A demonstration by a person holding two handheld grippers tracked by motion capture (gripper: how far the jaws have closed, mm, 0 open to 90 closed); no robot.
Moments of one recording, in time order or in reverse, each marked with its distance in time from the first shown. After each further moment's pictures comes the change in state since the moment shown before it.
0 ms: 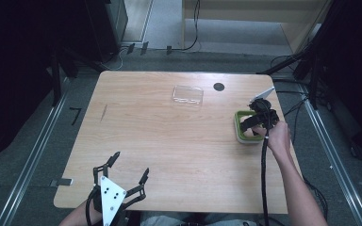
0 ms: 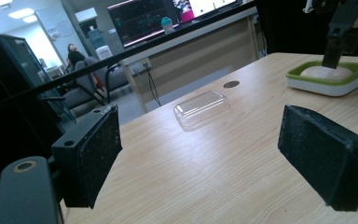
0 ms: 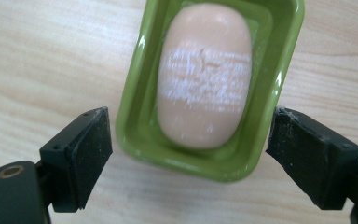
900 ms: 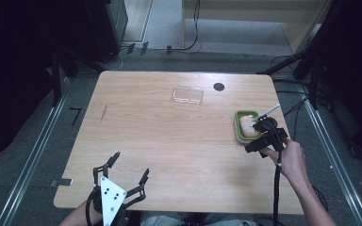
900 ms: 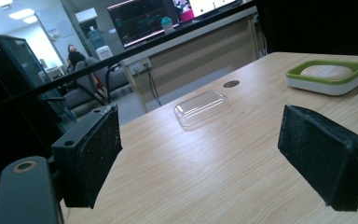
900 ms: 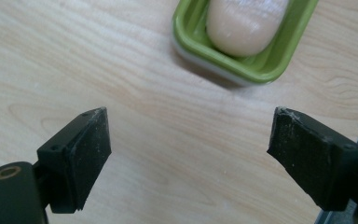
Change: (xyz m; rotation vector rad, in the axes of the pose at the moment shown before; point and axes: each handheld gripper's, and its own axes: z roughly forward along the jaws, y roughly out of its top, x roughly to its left) left arm 0.000 0.000 -0.001 0.000 0.003 0.003; right arm 0.028 -0.072 -0.040 -0.025 -0.019 -0.166
